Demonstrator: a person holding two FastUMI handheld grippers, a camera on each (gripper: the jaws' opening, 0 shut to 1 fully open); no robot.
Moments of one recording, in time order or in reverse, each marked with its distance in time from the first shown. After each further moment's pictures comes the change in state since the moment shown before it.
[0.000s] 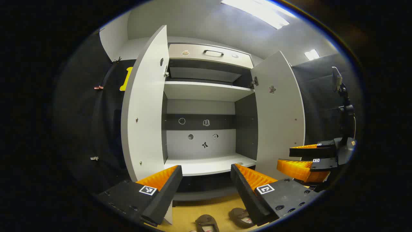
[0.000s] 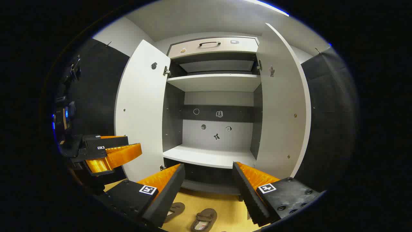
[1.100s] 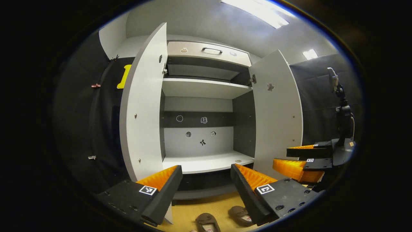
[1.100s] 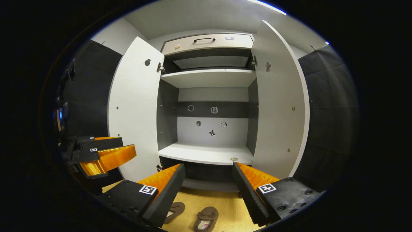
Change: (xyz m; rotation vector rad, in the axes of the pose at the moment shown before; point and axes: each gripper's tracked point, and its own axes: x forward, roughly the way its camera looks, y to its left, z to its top) left arm 0.001 0.001 -0.003 0.005 0.019 -0.032; right arm 0.005 0.000 -0.013 0.025 0.035 -0.061
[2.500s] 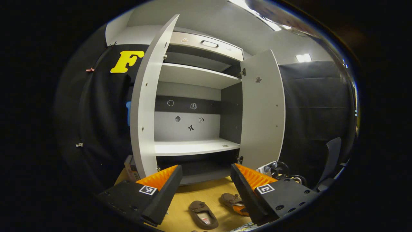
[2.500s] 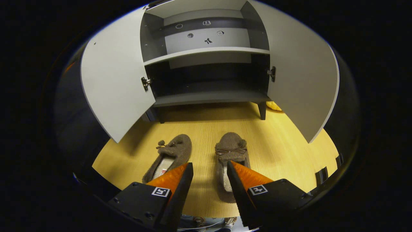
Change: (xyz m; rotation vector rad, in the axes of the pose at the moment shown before) left arm -0.044 0.006 -0.062 -0.063 0.073 -0.162; right arm 0.001 0.042 -0.350 0.127 0.627 -0.081
